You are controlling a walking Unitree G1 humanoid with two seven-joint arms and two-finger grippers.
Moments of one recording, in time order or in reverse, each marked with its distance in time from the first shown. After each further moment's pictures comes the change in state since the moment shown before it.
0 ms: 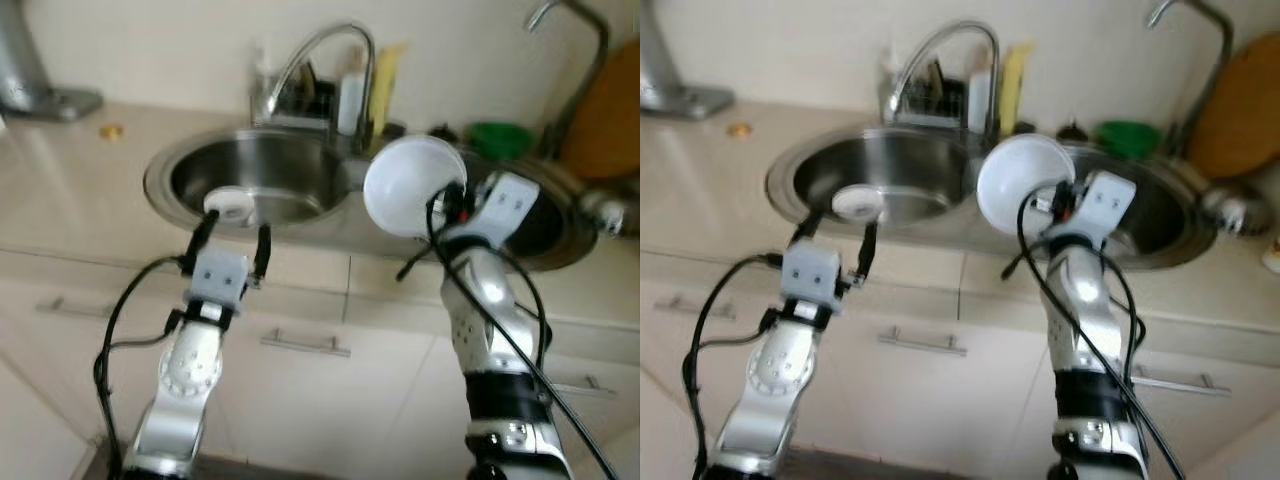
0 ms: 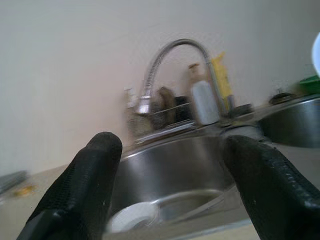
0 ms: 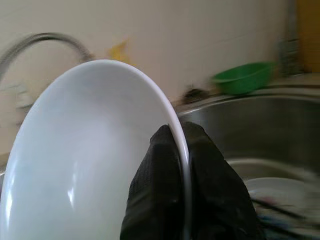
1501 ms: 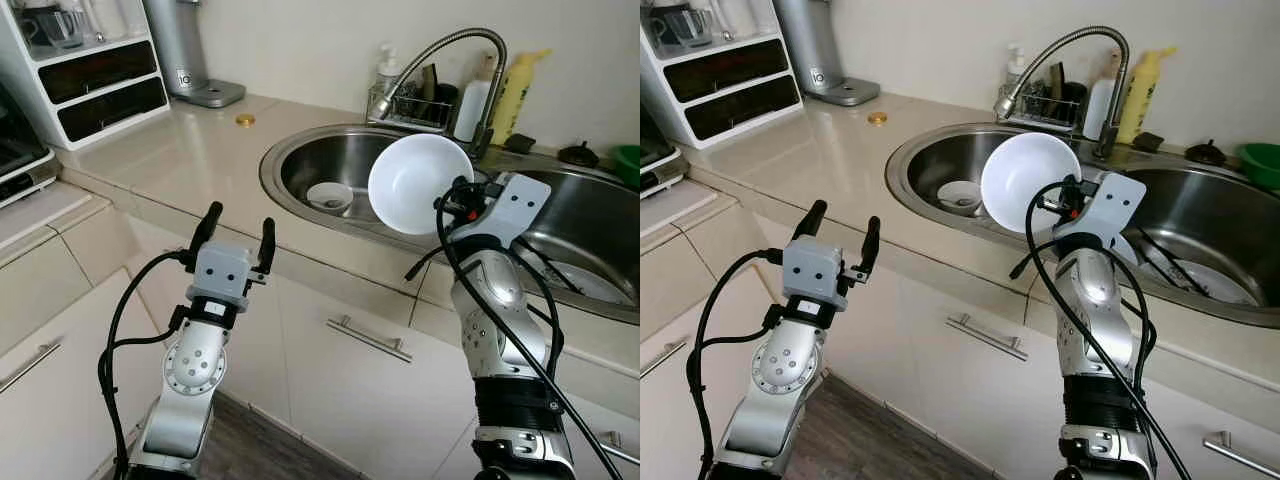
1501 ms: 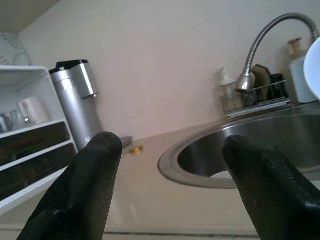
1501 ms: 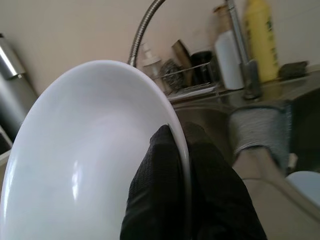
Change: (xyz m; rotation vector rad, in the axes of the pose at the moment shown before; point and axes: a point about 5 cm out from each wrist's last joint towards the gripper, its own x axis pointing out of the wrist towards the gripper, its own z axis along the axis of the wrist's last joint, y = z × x) left arm 0.002 -0.004 0.007 -0.021 -0.024 -0.004; right arm -0.003 -0.004 0.003 0.018 0.007 0.030
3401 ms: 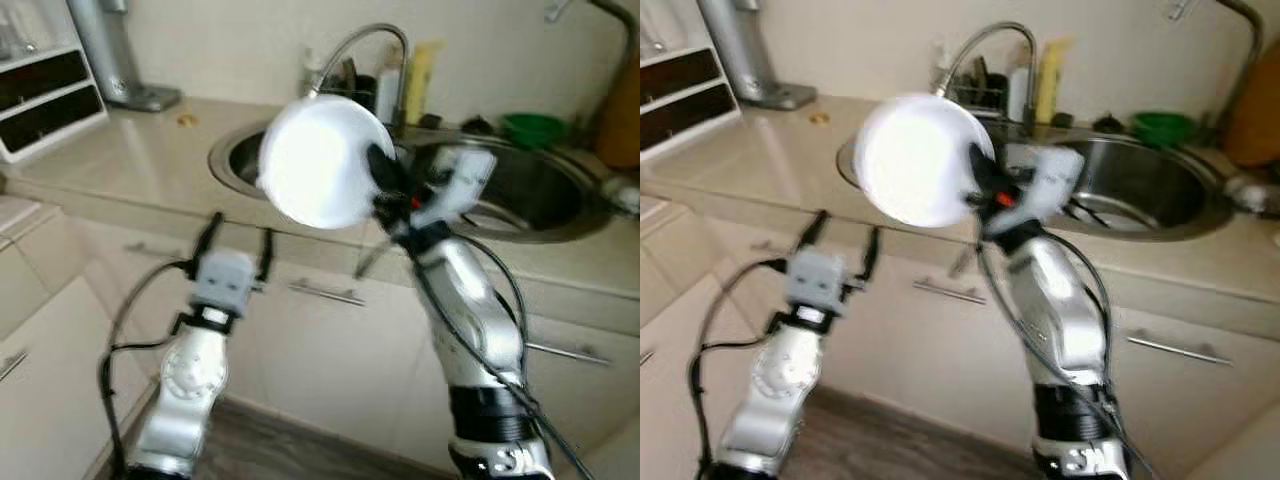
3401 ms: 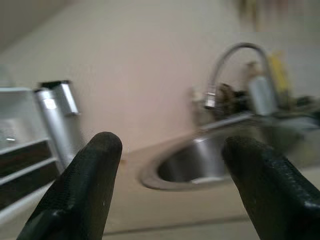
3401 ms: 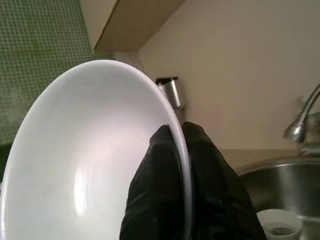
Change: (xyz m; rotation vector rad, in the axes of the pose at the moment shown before) left arm 0.002 0.003 -0.004 0.023 -0.018 0.020; right arm -0.031 0.085 0.027 0.145 -0.090 0.662
